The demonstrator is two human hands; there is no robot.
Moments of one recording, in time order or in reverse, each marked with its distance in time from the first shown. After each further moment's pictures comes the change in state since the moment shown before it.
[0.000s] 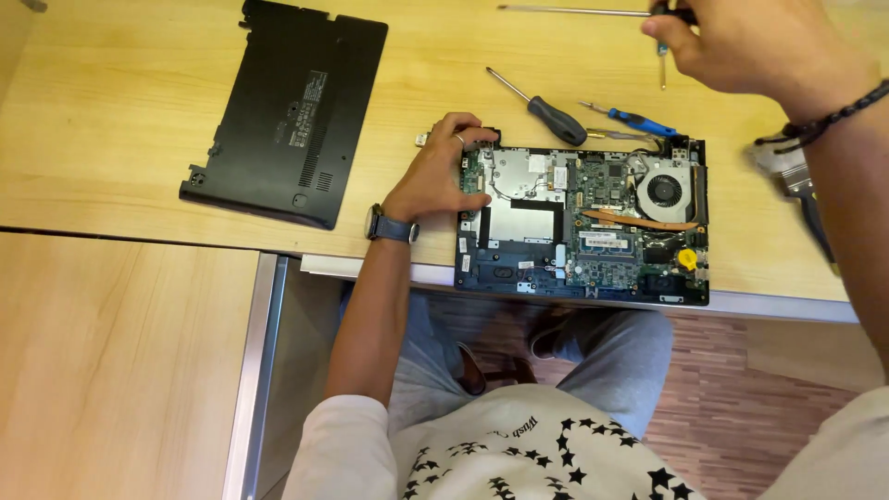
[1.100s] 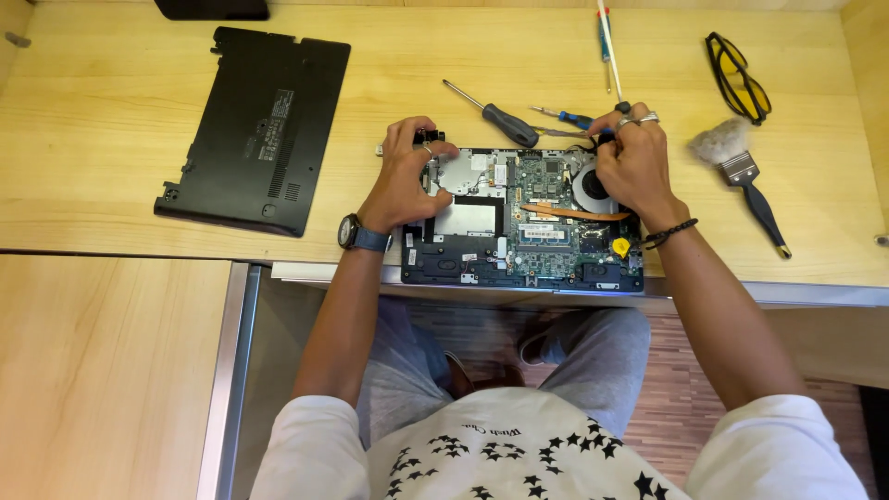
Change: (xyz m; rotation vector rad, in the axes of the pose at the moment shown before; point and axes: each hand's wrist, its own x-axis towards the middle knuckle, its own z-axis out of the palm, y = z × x) left_hand 0.005 0.010 0.031 0.195 0.165 -0.033; right_hand -0.102 -0.045 0.156 0.780 0.450 0.291
